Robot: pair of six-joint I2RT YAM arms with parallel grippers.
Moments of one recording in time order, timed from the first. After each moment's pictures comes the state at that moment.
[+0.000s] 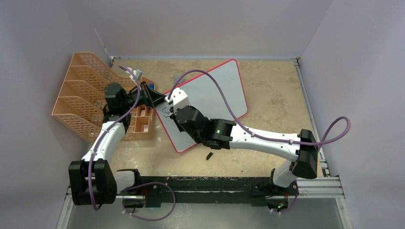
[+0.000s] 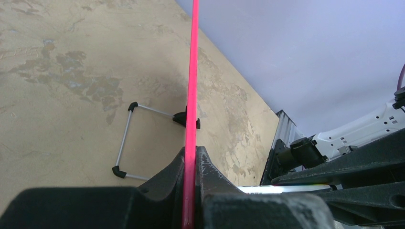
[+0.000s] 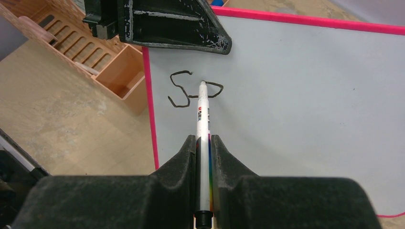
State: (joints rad) left arm 0.05 1.19 0.74 0.37 1.10 -0.56; right arm 1.26 1.58 1.43 -0.29 0.58 0.19
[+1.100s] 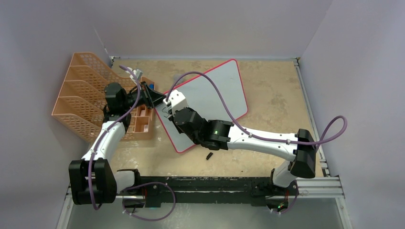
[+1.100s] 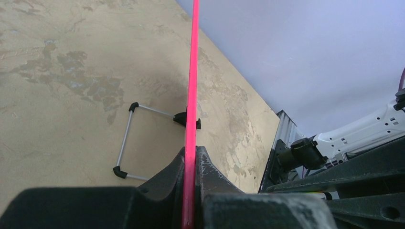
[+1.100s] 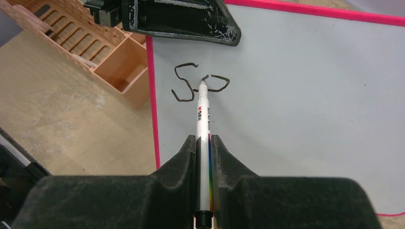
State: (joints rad) left arm 0.05 1.19 0.74 0.37 1.10 -0.56; right arm 1.26 1.60 1.43 -0.29 0.58 0.19
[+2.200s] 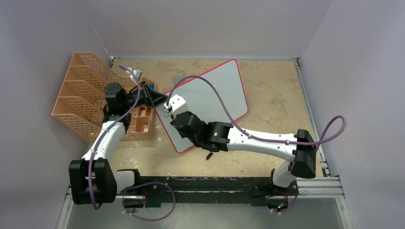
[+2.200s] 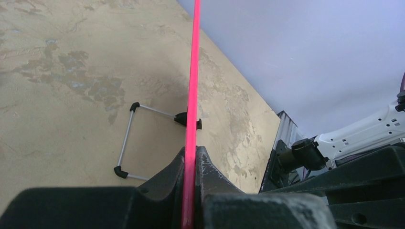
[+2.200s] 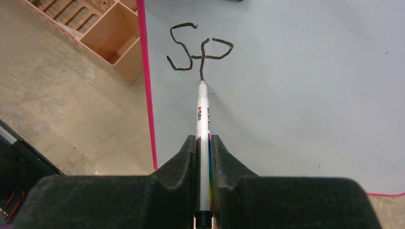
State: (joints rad) left arm 0.05 1.19 0.74 0.37 1.09 -0.56; right arm 1.27 1.60 1.41 -0.38 0.57 0.24
